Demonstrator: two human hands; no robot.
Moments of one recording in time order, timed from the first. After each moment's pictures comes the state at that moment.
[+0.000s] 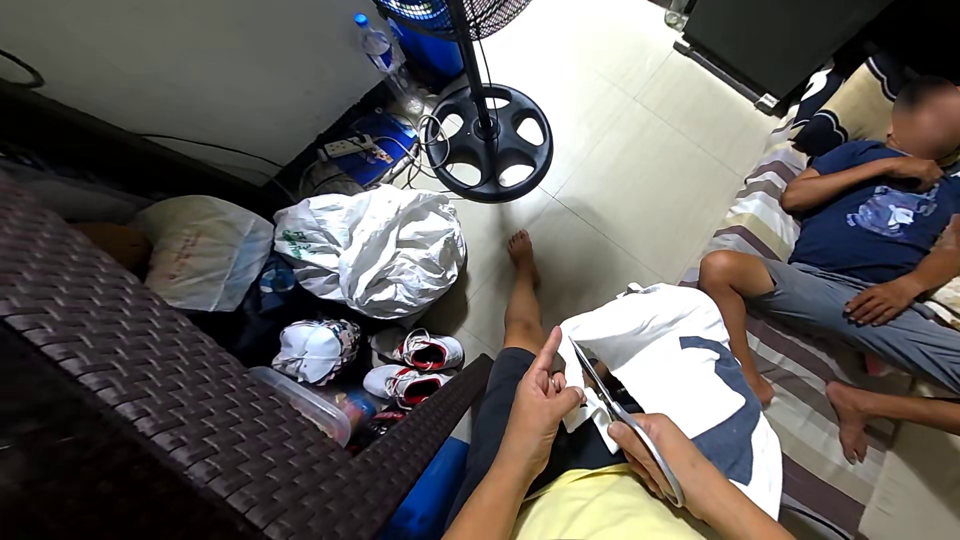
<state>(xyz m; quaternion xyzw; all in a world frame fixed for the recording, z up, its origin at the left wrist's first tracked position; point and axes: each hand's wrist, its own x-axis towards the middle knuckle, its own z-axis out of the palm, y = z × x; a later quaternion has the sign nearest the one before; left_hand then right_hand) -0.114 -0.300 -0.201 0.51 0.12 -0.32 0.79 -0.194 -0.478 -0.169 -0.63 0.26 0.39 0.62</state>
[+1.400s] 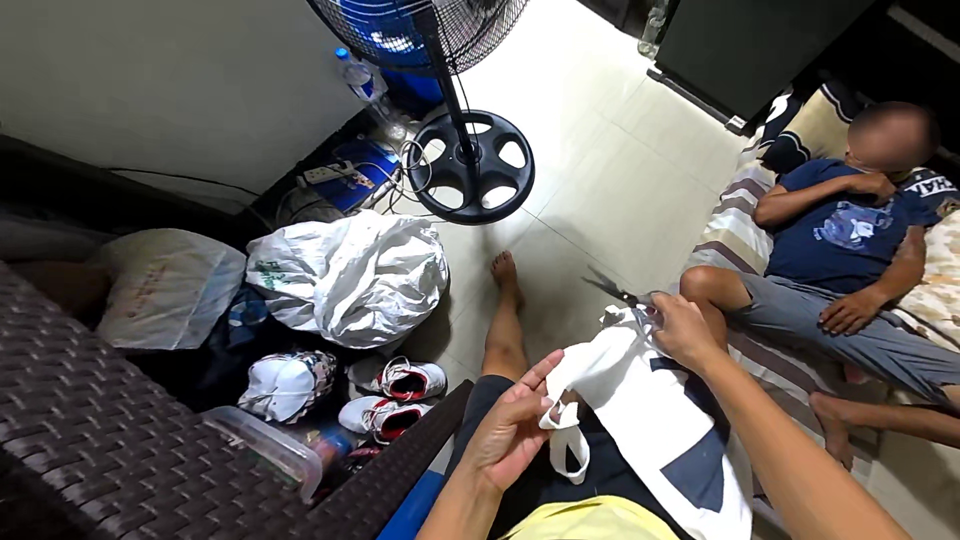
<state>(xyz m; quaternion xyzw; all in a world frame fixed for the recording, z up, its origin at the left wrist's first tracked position) -0.085 -0.303 -0.203 0.22 0.18 -0.45 0.85 -0.077 -0.606 -0.204 -0.93 0.15 0.25 0.24</state>
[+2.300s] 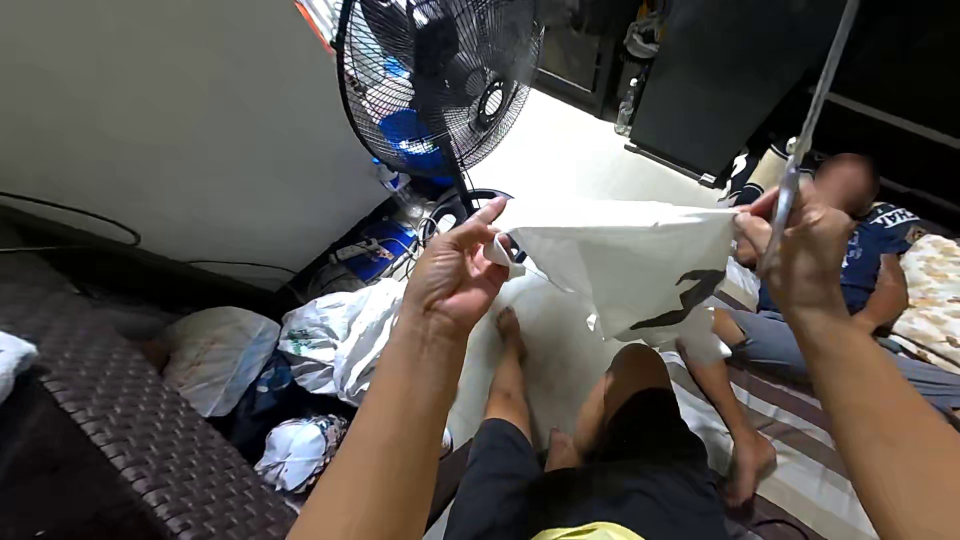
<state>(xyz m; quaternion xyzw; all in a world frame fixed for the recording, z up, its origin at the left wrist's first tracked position) 0.064 -0.364 -0.016 0.45 0.08 -0.22 0.86 -0.050 -0.670 -0.021 -0.89 0.13 -0.32 0.31</state>
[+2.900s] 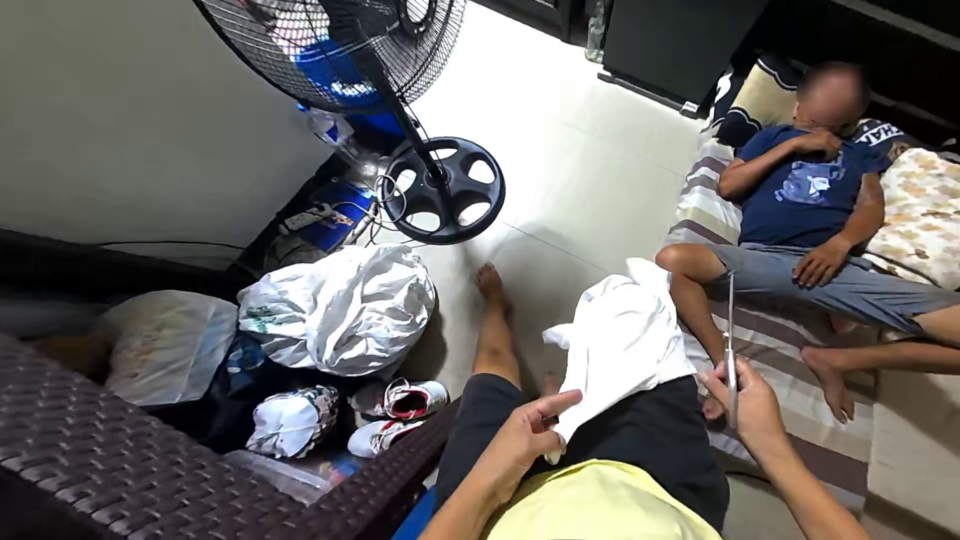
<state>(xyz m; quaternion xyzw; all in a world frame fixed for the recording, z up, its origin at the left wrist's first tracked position) -0.136 -0.316 -0.198 0.55 -0.03 -0.55 0.63 -0.281 -0.610 -0.186 -0.79 0.42 -0.04 0.45</state>
